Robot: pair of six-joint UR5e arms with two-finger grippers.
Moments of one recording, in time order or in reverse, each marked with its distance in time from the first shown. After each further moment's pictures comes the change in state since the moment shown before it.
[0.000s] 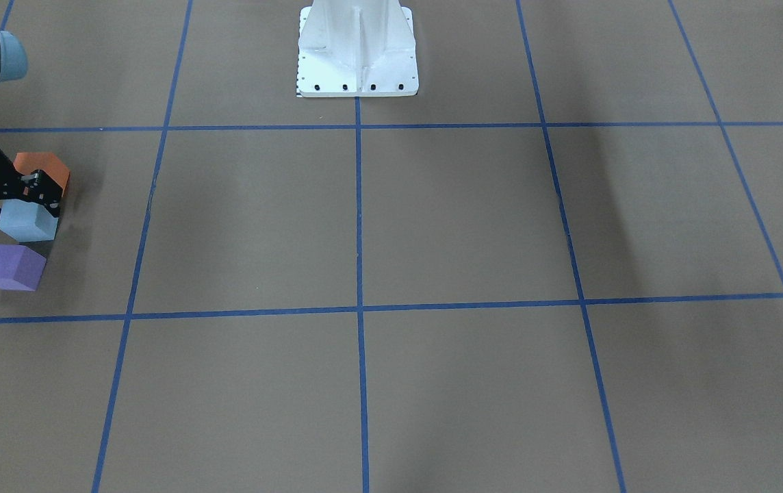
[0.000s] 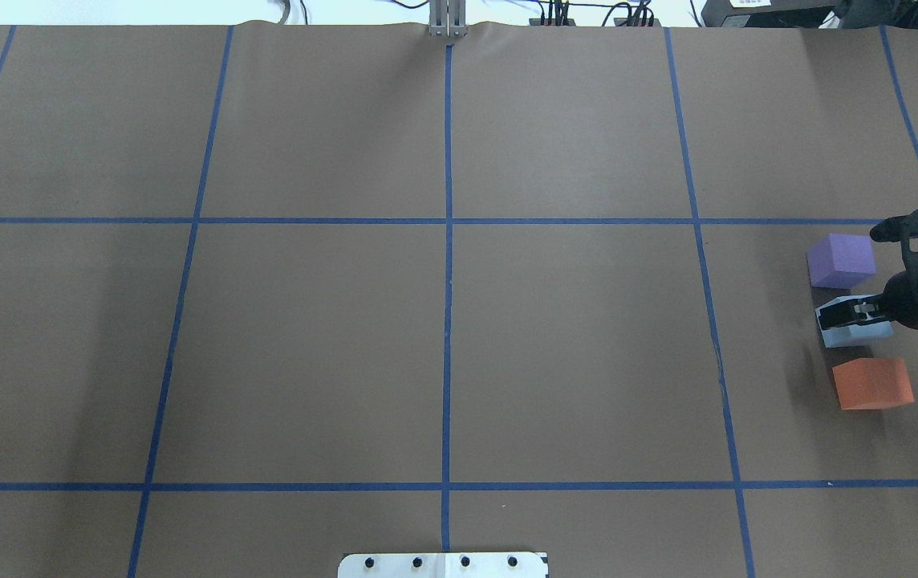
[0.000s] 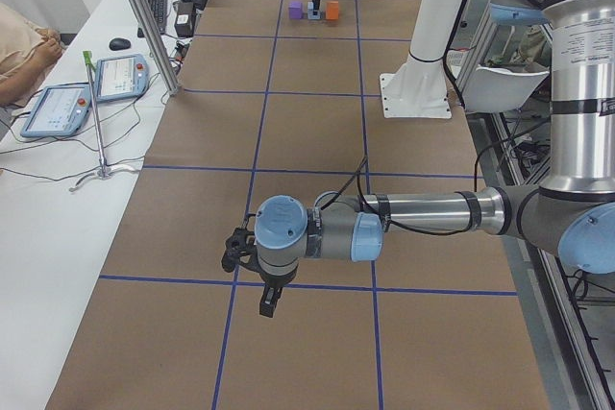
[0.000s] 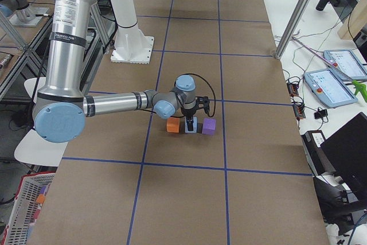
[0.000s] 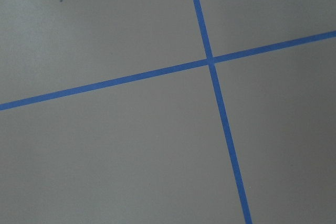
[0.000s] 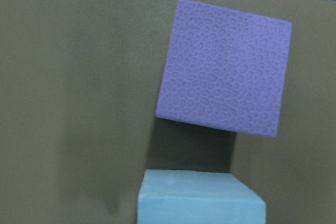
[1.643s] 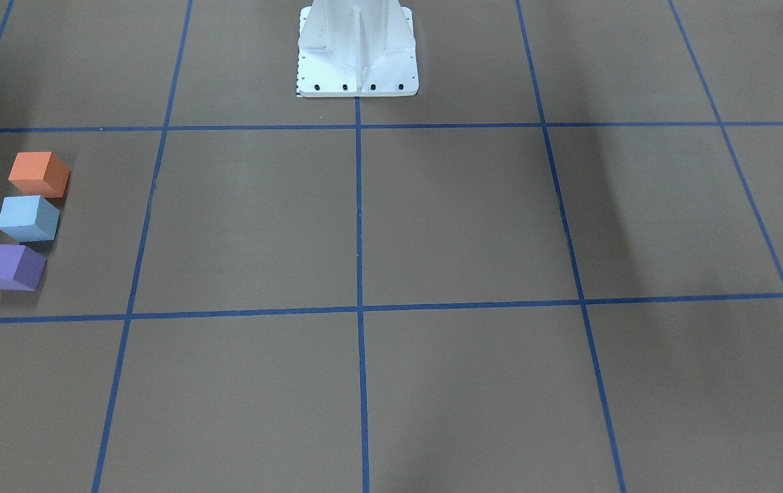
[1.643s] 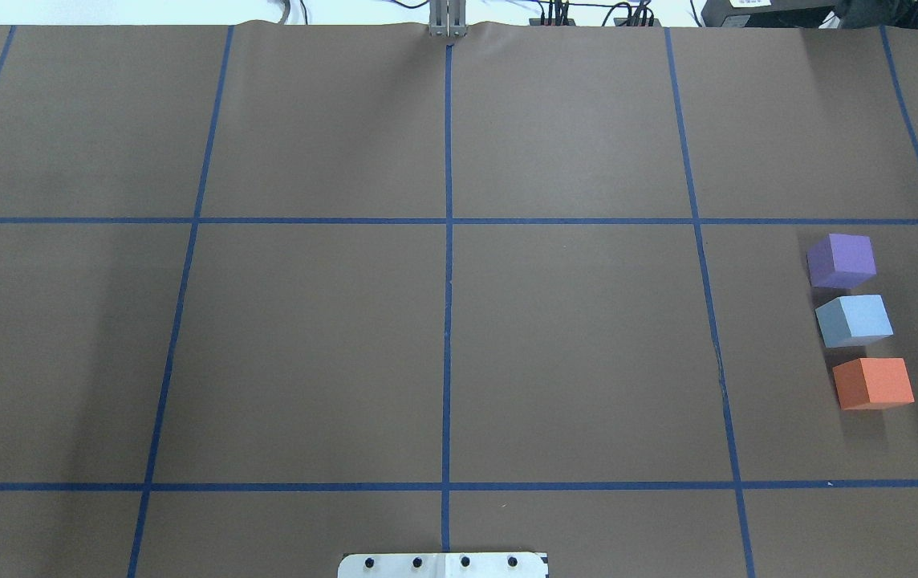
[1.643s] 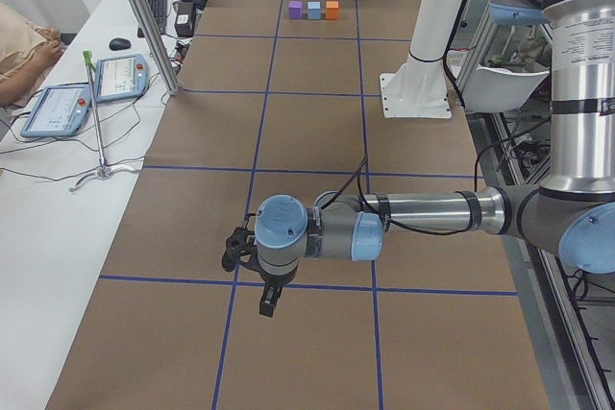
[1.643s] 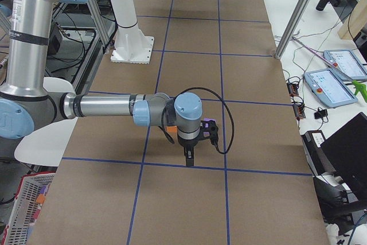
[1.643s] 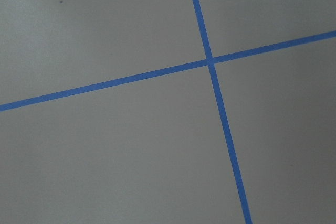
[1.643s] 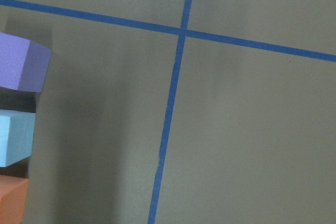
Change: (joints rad) left arm 0.000 0.002 0.002 0.001 0.000 0.001; right arm 0.672 -0.038 0.057 -0.598 0.248 -0.879
